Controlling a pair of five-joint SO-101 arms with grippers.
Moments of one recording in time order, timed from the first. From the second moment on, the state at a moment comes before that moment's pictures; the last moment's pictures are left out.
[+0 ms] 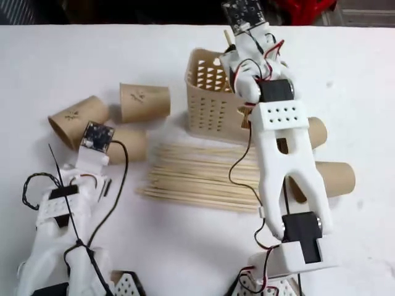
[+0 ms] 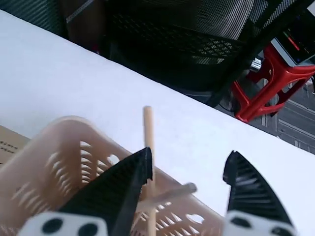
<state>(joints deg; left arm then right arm) -20.6 -33.6 75.7 29.0 -30.9 -11.3 0.2 -4.0 41.4 20.4</state>
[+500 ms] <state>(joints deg) -20.6 -33.6 75.7 29.0 -30.9 -13.2 0.7 -4.0 39.5 20.4</state>
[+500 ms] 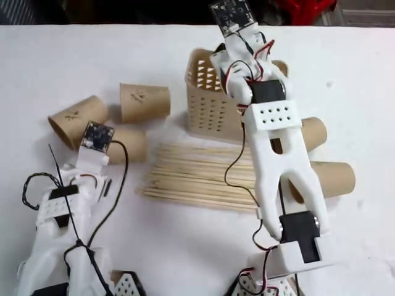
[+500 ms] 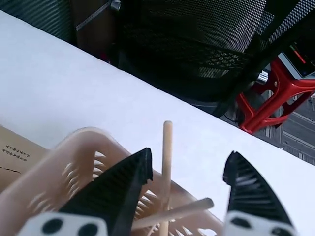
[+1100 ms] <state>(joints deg) -20.6 -33.6 75.7 29.0 -30.9 -9.8 7.5 -4.0 31.4 19.9</state>
